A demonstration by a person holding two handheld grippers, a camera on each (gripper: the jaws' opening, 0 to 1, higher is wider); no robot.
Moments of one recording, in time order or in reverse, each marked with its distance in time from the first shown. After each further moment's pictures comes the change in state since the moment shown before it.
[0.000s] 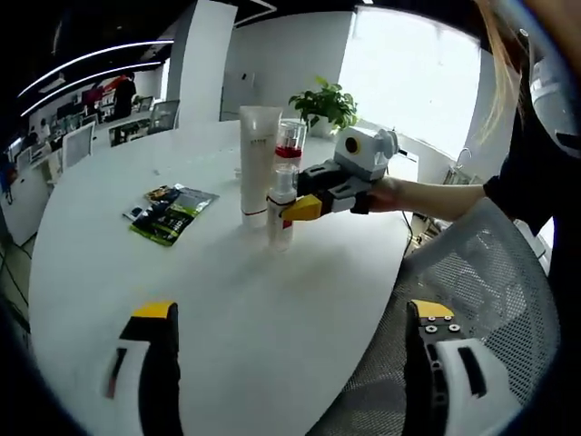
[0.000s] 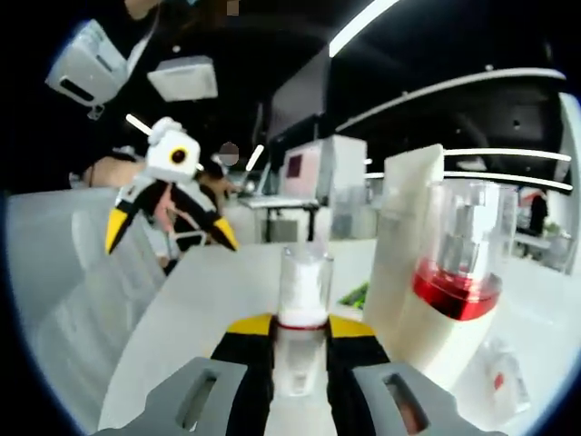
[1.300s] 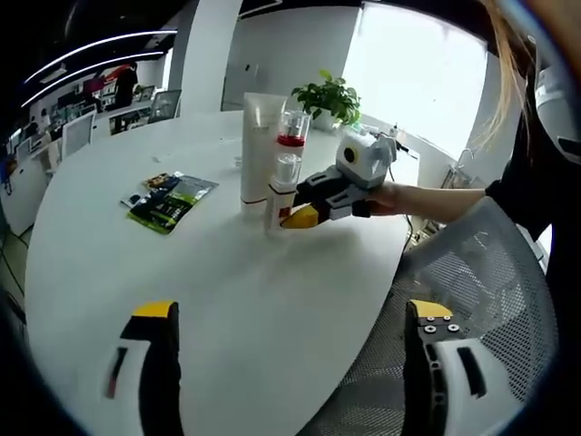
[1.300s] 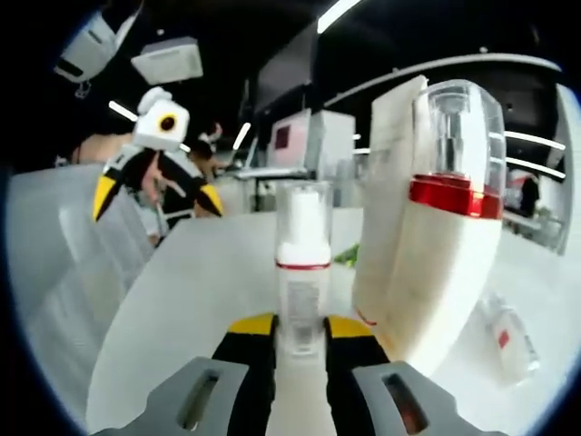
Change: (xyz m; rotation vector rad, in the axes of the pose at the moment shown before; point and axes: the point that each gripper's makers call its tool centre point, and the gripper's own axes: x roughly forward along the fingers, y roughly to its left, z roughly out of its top) left arm 0.002 -0.002 -0.009 -0.034 0.037 -0.009; right arm -0.006 -0.003 -0.040 0.029 0.122 -0.057
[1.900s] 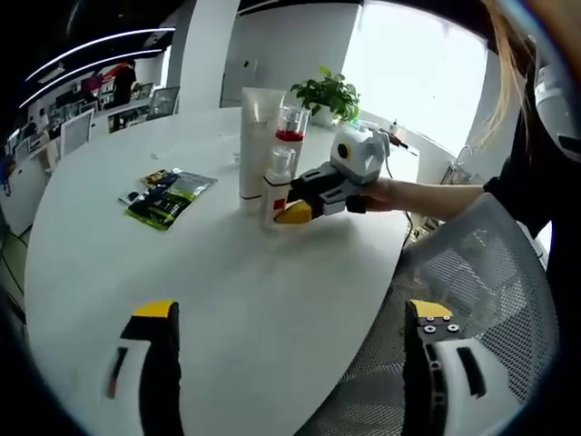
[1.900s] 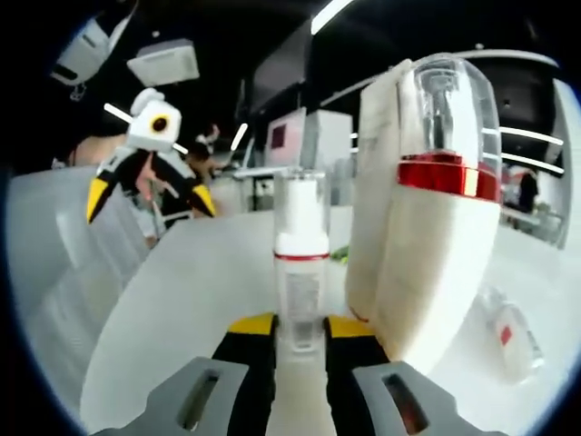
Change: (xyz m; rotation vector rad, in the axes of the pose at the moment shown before) left arm 0.001 0.000 -0.004 0.004 0.020 -0.003; right arm 0.005 -0.007 -0.004 0.018 -0.003 0.000
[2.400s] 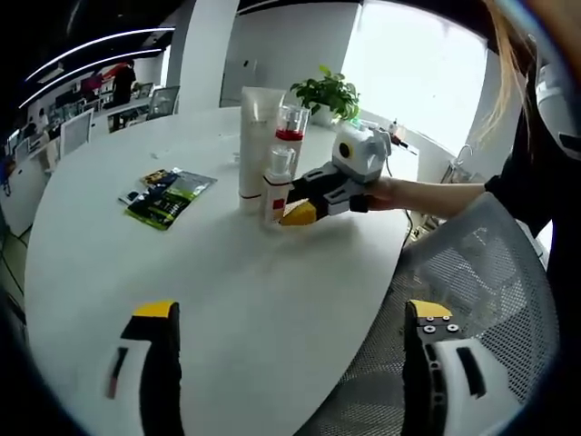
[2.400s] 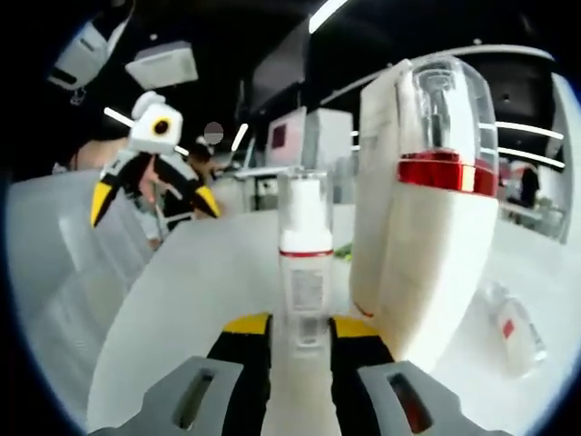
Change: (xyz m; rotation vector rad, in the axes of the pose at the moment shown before) left arm 0.000 0.001 -0.001 0.000 0.003 0.002; right arm -0.006 0.005 -0.003 0.021 0.012 0.011
